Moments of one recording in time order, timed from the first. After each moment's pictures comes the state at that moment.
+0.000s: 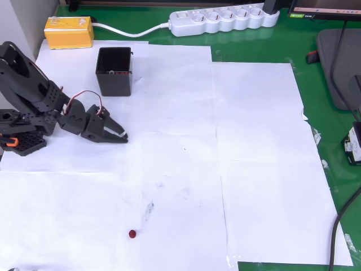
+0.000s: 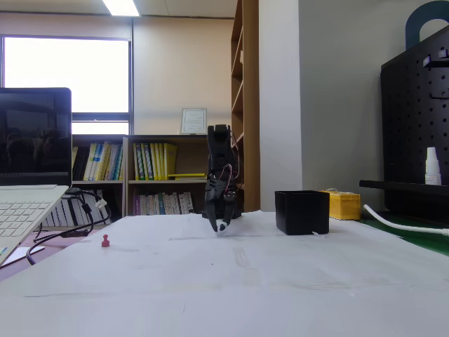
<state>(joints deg) 7.9 86.7 1.5 -50.0 -90.4</state>
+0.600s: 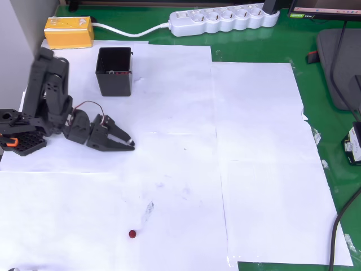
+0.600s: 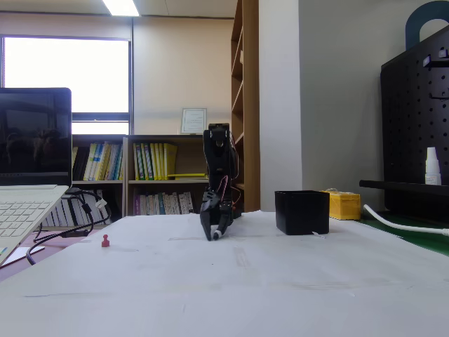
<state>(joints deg) 12.3 126.4 17.6 -85.3 -91.6</state>
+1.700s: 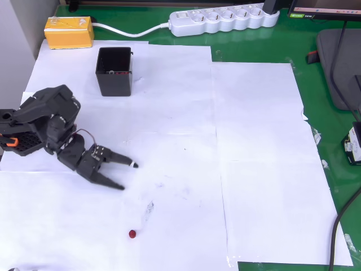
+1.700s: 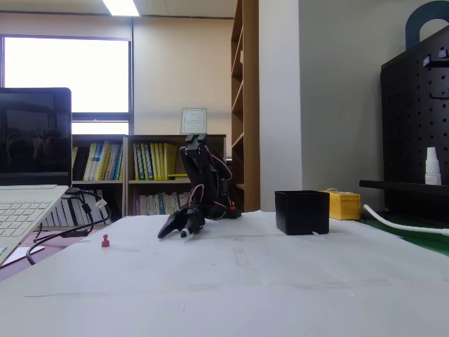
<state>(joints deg) 37.8 143.3 26.0 -103.4 -86.6</state>
